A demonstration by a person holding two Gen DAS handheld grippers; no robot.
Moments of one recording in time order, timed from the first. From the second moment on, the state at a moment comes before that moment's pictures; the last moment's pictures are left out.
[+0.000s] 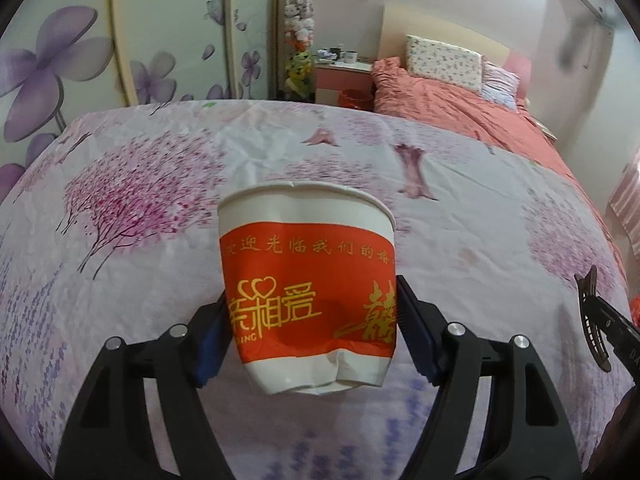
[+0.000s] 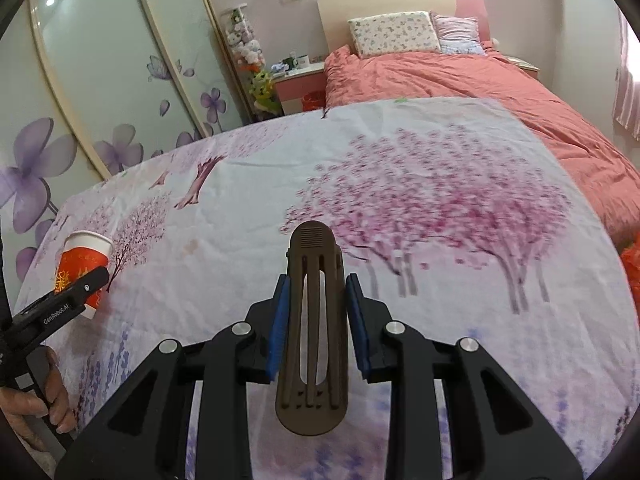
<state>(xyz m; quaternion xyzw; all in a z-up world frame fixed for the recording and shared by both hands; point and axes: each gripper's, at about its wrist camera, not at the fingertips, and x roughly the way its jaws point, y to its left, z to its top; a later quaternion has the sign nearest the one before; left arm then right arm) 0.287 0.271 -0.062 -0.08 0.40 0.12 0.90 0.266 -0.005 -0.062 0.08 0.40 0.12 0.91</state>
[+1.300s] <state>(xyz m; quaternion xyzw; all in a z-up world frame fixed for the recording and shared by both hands) 0.248 -0.027 0.022 -0.02 0.35 -0.15 0.92 0.150 -0.236 0.013 0.19 0.26 -0.01 0.95</state>
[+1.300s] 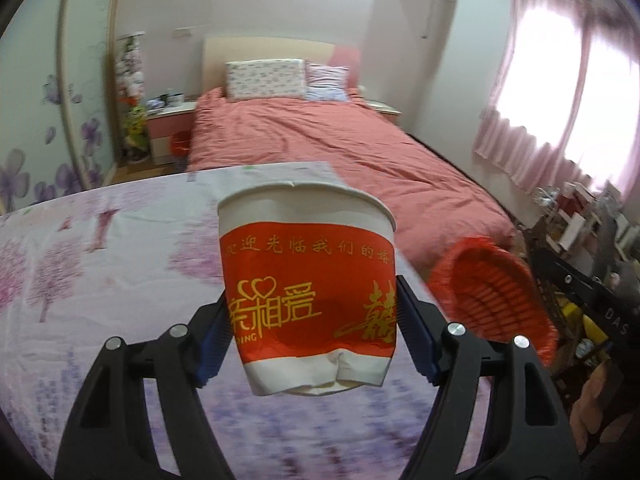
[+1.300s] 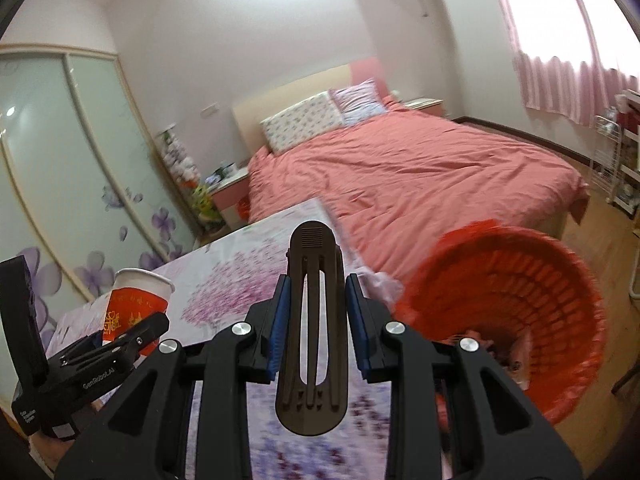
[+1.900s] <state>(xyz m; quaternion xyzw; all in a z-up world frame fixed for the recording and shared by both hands) 0.238 -0.210 -0.001 0.01 0.36 -0.29 0.89 0.128 -0.338 -0.002 0.24 0.23 -0.10 0.94</state>
